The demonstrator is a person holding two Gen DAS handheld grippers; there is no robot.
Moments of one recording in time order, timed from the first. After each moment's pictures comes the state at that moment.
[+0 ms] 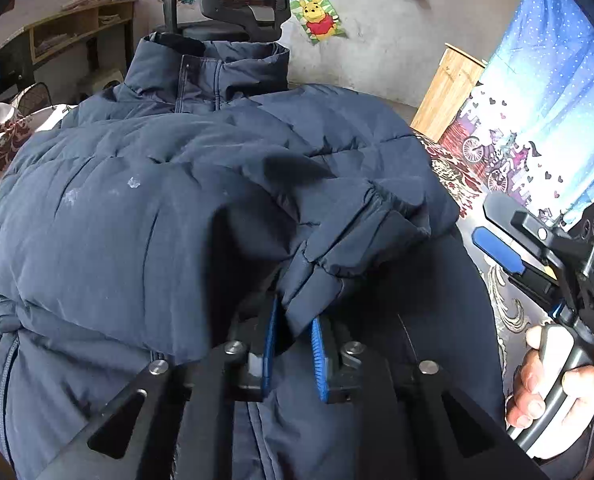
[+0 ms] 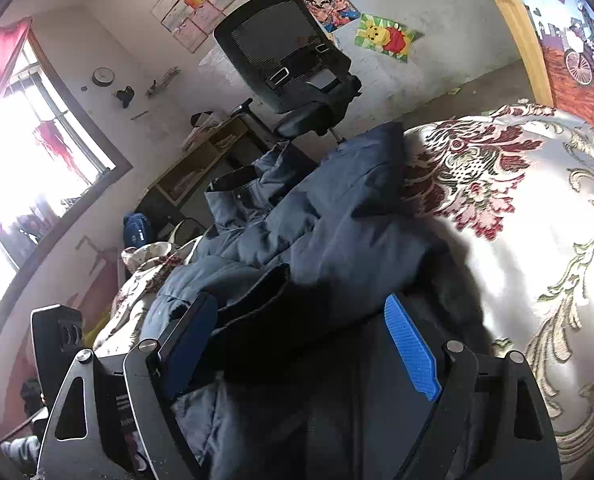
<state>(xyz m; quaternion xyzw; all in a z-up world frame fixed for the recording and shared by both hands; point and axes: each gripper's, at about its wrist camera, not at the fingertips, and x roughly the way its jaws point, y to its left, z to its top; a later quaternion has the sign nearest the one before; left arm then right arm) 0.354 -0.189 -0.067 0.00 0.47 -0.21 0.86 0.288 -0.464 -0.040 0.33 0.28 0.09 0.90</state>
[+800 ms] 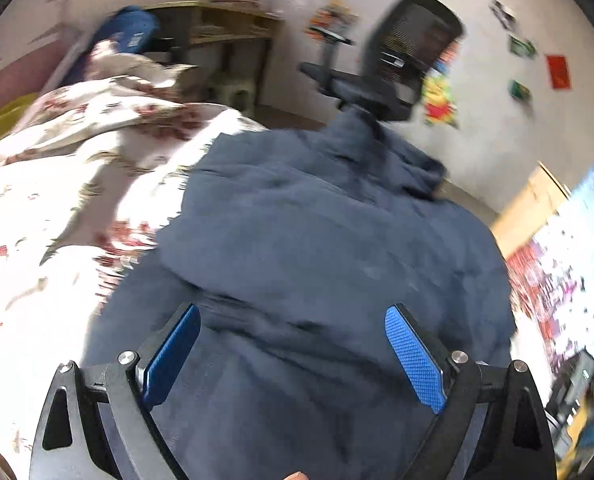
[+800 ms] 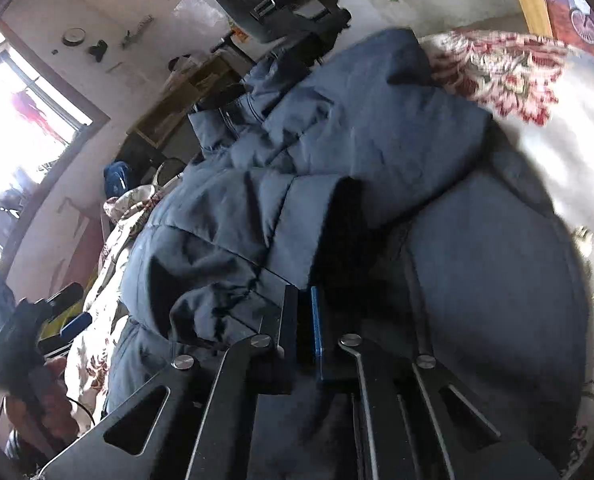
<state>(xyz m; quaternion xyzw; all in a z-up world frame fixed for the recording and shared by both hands) 0.354 -0.021 -0.009 -0.13 0.41 -0.02 0.90 0.303 -0.401 -0.066 0.31 0.38 0.09 0.86</state>
